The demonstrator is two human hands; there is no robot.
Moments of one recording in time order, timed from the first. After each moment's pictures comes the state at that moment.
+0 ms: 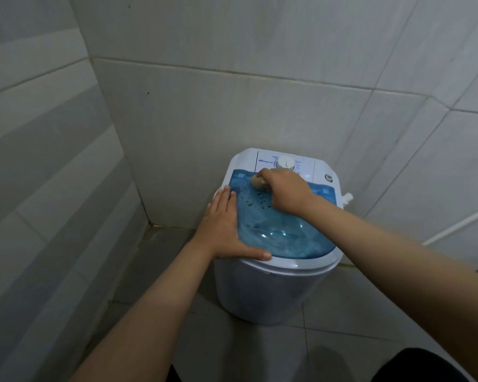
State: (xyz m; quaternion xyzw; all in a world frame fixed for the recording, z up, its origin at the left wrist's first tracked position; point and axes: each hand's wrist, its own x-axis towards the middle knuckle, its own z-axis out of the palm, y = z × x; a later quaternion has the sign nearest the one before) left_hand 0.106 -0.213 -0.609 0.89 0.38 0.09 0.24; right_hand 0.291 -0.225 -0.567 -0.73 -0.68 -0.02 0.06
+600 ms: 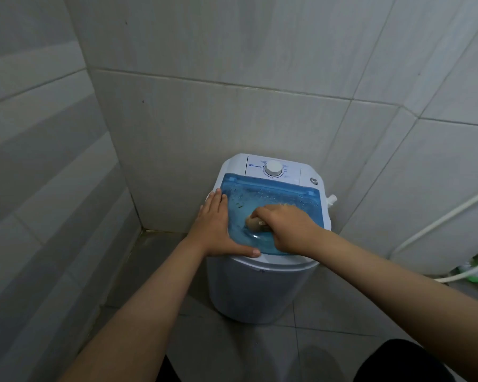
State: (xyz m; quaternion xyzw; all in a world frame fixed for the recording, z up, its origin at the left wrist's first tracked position) left_hand 0.104 -0.217 -0.602 0.89 0.38 0.09 0.24; right_hand 0.267 -0.305 -0.564 -0.68 -0.74 -0.01 0.01
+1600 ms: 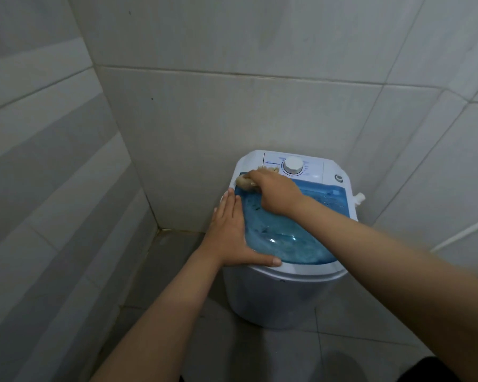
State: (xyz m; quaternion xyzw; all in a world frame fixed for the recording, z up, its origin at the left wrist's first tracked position) left_hand 0.109 -0.208 -0.619 0.88 0.38 0.12 0.25; right_hand 0.267 -0.203 -0.572 -0.71 -0.69 0.06 0.11
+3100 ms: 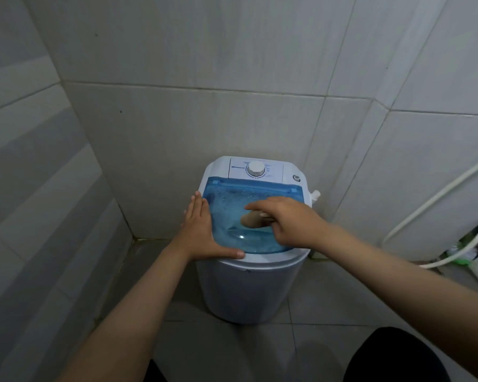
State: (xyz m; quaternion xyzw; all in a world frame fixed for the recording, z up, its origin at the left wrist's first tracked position) left_hand 0.105 -0.215 -0.605 0.88 0.39 0.06 0.25; right_hand 0.294 -0.331 -0.548 -0.70 -0.71 0.05 0.12
